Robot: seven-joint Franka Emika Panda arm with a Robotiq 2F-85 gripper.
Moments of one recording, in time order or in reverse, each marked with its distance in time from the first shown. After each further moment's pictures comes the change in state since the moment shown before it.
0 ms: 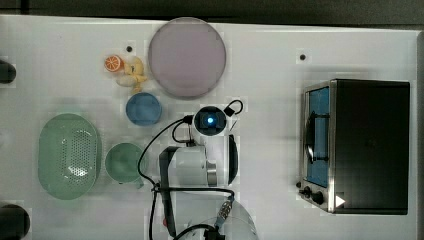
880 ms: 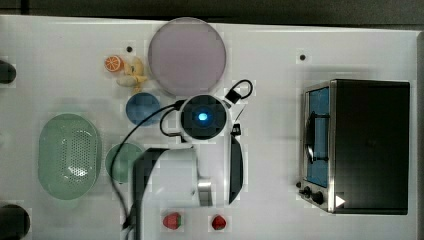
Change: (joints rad) arm -0.004 -0.459 0.039 0.064 0.036 -0.401 0.000
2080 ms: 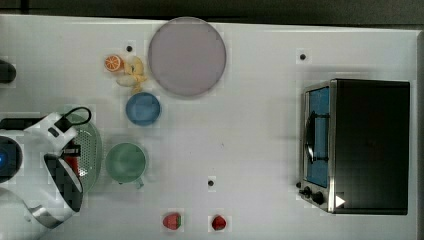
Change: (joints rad) arm 0.179 0.305 0.477 0.158 0.145 0.334 0.658
